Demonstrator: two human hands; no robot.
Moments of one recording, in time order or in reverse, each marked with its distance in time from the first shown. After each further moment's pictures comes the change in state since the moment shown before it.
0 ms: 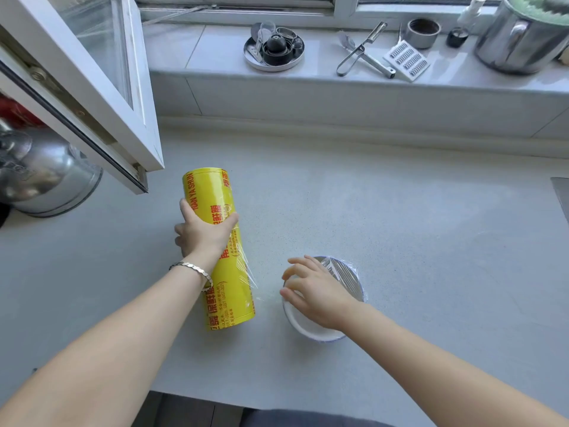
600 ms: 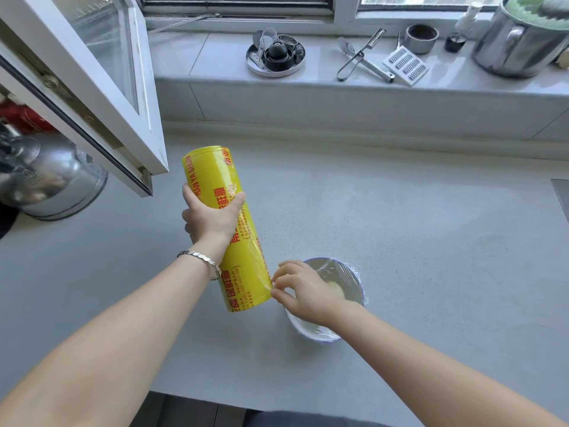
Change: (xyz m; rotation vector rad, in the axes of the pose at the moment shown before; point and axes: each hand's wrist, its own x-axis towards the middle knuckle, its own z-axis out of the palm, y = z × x) left_hand -0.004 0.027 -0.003 -0.197 0.044 0.047; right_hand 0.012 -0.020 -0.002 0.230 -0.036 0.098
